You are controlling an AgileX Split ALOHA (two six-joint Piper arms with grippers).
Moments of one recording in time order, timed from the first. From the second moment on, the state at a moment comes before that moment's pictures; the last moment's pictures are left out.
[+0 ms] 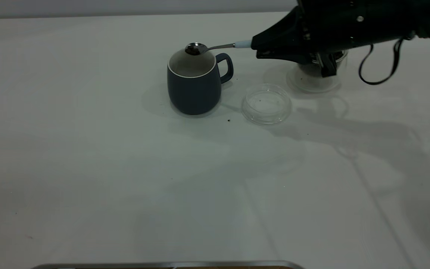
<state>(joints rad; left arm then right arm) -0.04 0.04 -0.49 -0.09 1.14 0.08 0.18 2.29 -1.11 1.79 0.92 -1.26</state>
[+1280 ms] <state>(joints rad) -0.04 0.04 -0.49 -0.09 1.14 0.08 0.04 1.96 -0.74 1.79 0.68 -1.49</state>
